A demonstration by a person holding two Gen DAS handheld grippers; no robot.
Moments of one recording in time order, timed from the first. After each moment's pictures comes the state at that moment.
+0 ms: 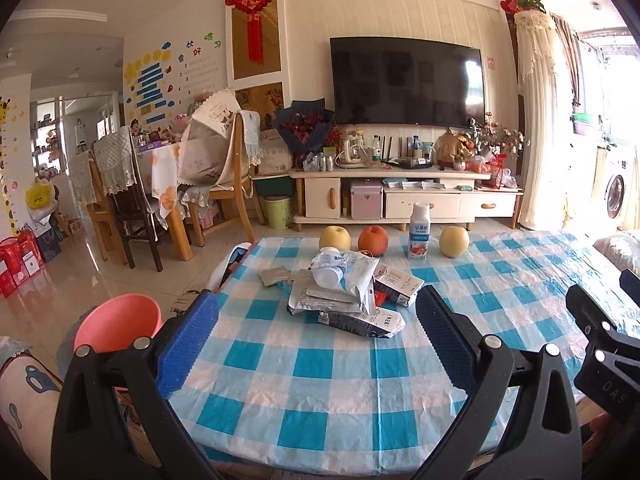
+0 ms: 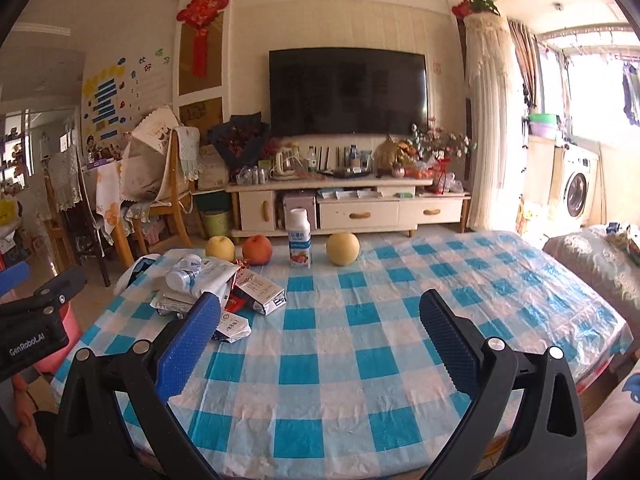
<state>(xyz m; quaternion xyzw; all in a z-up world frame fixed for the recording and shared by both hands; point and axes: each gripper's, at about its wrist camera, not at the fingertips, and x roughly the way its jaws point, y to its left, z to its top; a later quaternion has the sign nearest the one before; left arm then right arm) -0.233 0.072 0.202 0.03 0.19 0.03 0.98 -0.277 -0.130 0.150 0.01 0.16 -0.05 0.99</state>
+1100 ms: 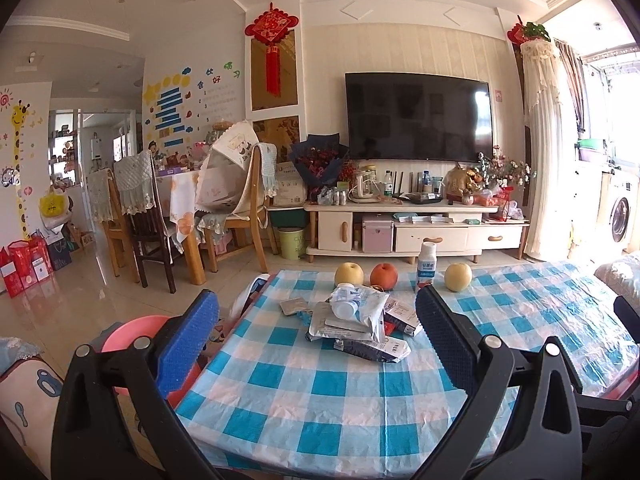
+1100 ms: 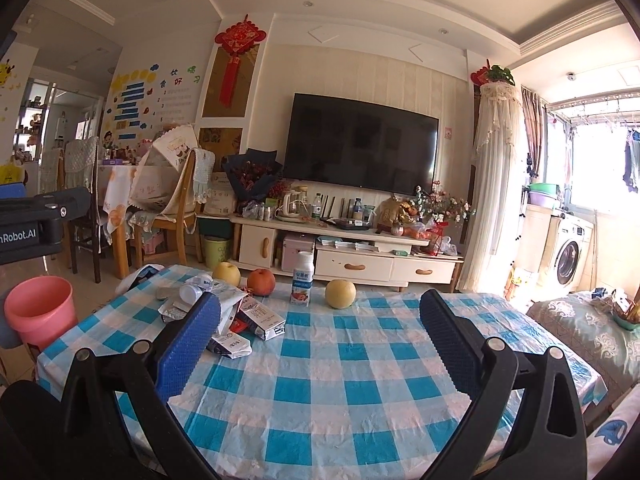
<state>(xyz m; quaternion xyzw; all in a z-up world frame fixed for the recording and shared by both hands) -0.280 0.085 0.244 0.02 0.14 0.05 0.99 -0.314 -0.103 0.151 -0.05 0.10 -0.05 0.99</state>
